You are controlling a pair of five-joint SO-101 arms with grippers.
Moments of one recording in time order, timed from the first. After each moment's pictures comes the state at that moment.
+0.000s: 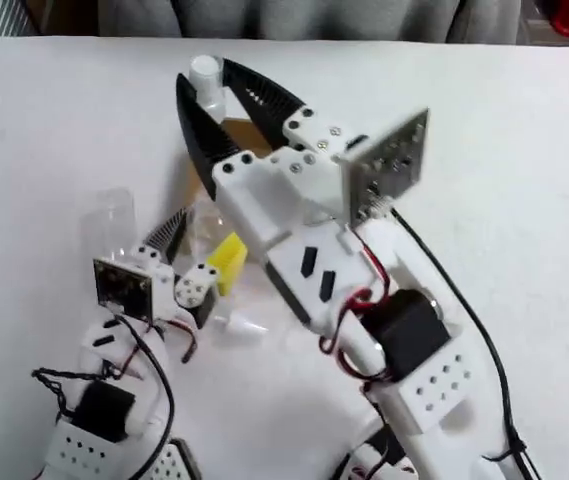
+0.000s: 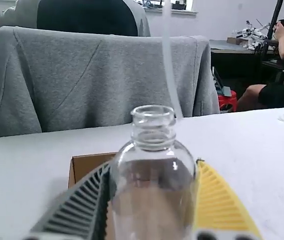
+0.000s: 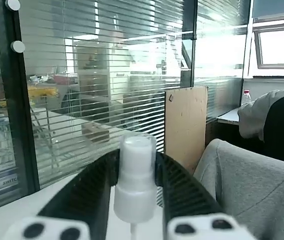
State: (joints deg) left arm 14.9 -98.2 88.9 23.9 5.4; right arm -40.9 -43.5 16.2 23.8 -1.2
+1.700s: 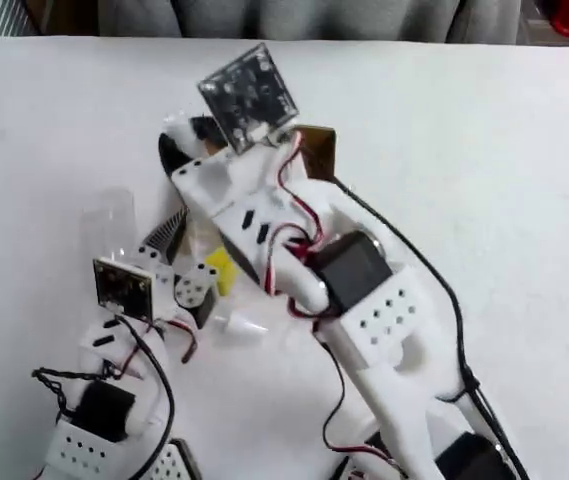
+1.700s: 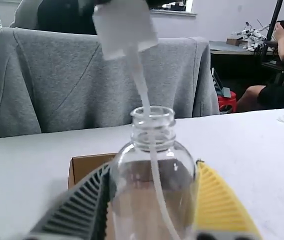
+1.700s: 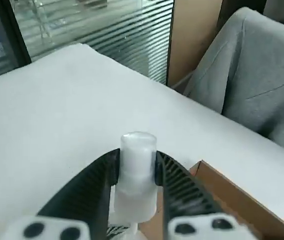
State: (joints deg) left arm 14.9 -98.2 88.9 23.9 5.4; right arm -42.6 -25.5 3.0 50.5 2.5
